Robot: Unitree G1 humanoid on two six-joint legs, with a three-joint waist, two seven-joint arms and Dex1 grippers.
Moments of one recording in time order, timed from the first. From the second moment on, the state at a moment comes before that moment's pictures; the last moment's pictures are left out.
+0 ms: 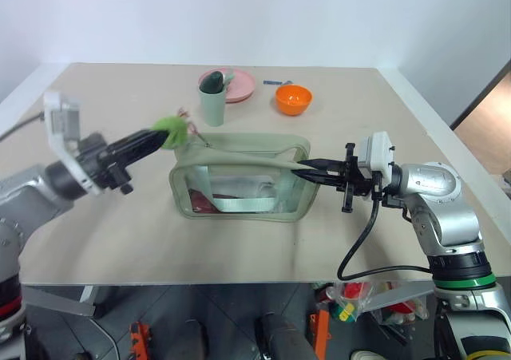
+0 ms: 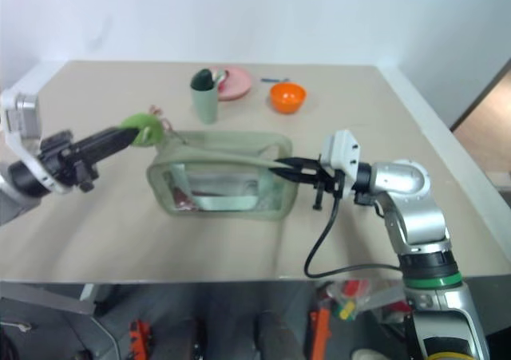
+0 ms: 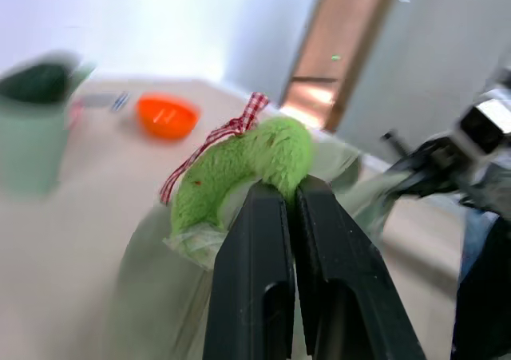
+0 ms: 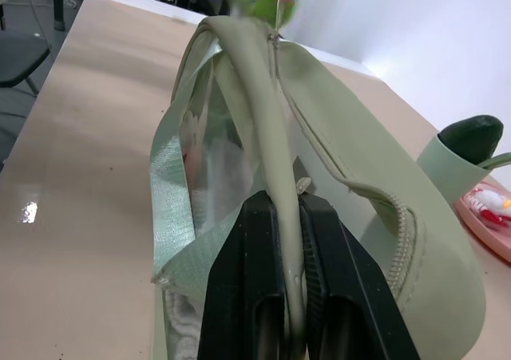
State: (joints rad) left arm -0.43 0.77 0.38 -0.34 -1.17 0.84 -0.64; right arm -0.52 -0.66 0.00 -0.05 0.42 0.08 1.18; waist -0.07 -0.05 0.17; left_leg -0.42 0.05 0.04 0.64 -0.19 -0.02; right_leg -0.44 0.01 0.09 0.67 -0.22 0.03
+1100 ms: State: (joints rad) left arm -0.51 1.00 0.25 -0.41 -0.95 0.98 -0.97; right arm -0.55 -0.65 0.02 0.04 0.39 0.00 1.22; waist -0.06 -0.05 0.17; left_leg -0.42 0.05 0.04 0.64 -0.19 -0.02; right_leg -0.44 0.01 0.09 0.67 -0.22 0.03
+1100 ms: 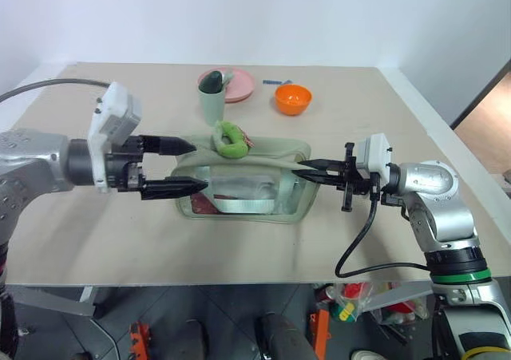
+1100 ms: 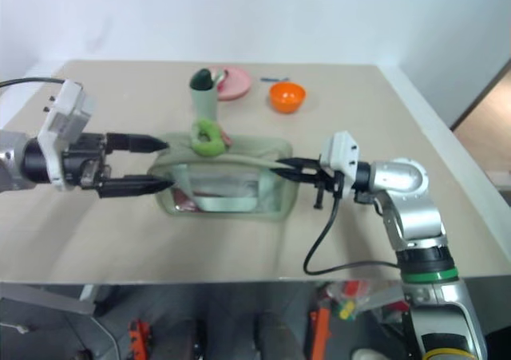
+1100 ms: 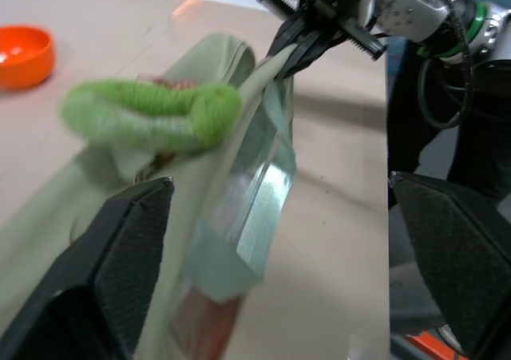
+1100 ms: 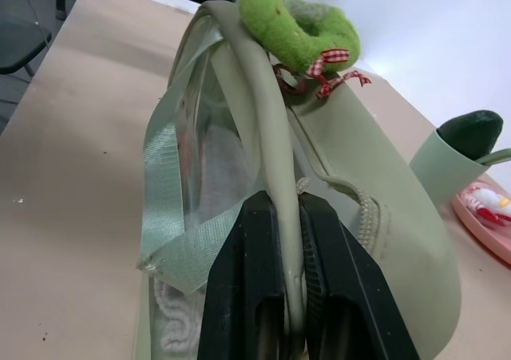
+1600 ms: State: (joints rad) left arm -0.18 0.65 0.32 -0.46 -0.74 0.67 -0.70; right arm -0.56 -0.65 0.02 0.04 0.39 0.00 1.23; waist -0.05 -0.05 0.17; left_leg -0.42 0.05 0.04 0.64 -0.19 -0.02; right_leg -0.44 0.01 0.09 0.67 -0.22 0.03
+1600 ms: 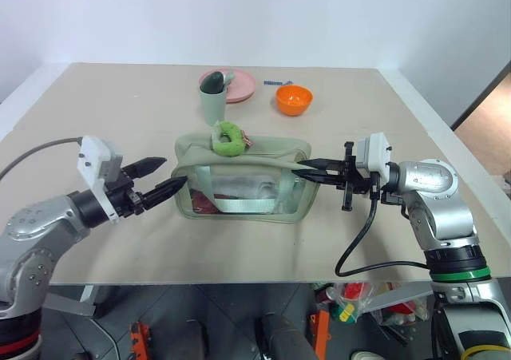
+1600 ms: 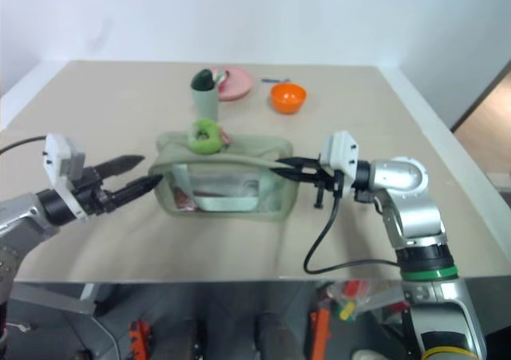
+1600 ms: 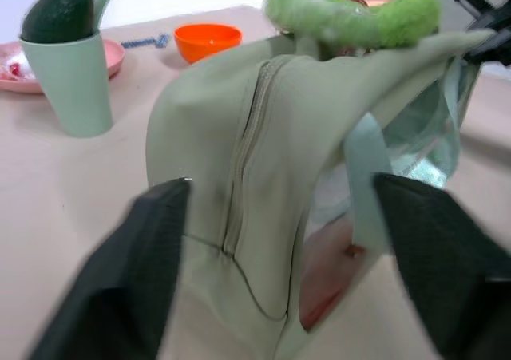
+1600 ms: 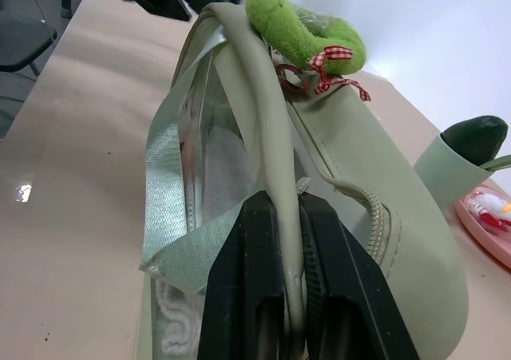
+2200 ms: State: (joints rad) left arm -0.23 0.64 0.26 -0.45 -0.72 0.63 -0.71; right arm -0.56 -0.71 0.02 -0.03 0.47 0.20 1.24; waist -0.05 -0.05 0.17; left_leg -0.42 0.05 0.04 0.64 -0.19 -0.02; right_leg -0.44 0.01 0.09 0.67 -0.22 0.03
